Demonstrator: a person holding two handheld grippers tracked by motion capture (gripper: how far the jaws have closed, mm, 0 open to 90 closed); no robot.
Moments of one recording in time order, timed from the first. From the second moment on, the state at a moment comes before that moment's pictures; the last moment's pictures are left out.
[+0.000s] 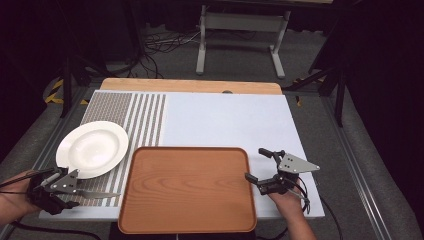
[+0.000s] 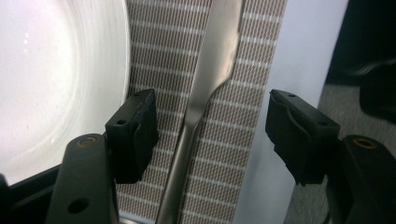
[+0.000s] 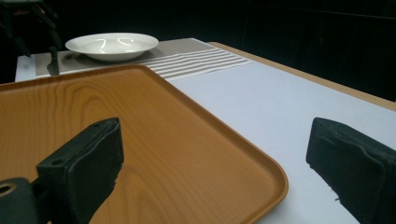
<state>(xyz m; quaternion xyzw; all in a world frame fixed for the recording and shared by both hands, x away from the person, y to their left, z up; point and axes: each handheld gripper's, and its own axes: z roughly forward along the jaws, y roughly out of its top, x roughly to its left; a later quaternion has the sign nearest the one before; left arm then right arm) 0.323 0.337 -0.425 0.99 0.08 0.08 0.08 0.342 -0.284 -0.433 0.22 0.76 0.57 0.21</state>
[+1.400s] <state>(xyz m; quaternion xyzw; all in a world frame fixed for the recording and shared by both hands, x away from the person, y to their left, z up) 0.345 0.346 -0.434 1.00 0.00 0.05 -0.04 0.344 -0.286 -0.432 0.21 0.75 0.60 0.18</state>
